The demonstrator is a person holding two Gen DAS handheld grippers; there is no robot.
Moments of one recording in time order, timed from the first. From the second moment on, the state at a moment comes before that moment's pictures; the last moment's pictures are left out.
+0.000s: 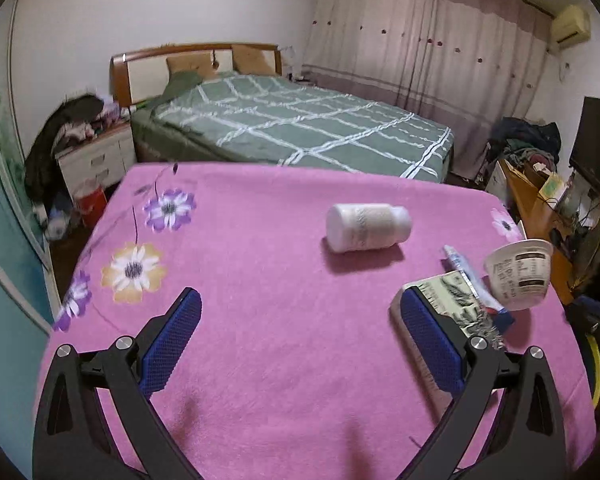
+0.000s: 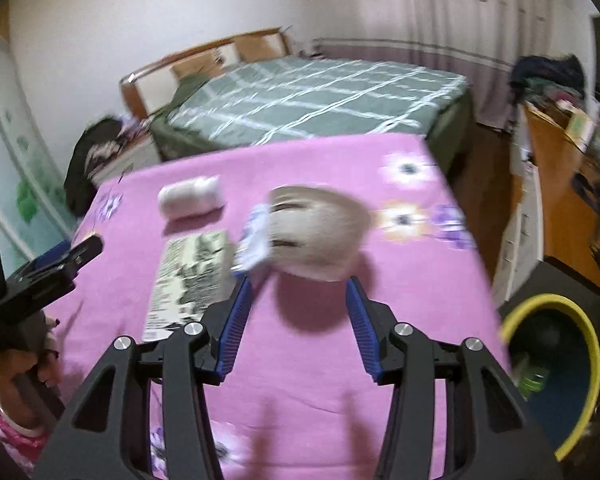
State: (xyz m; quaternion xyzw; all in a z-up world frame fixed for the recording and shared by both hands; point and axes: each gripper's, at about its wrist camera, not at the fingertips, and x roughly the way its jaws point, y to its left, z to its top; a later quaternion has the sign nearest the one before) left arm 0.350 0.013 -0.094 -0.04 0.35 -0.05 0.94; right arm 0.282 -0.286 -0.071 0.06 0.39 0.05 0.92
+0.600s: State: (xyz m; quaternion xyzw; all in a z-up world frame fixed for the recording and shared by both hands) left arm 0.356 0.018 -0.113 -0.07 0.37 -0.04 0.93; right arm 0.336 -0.247 -0.120 0.05 0.46 0.05 0.89
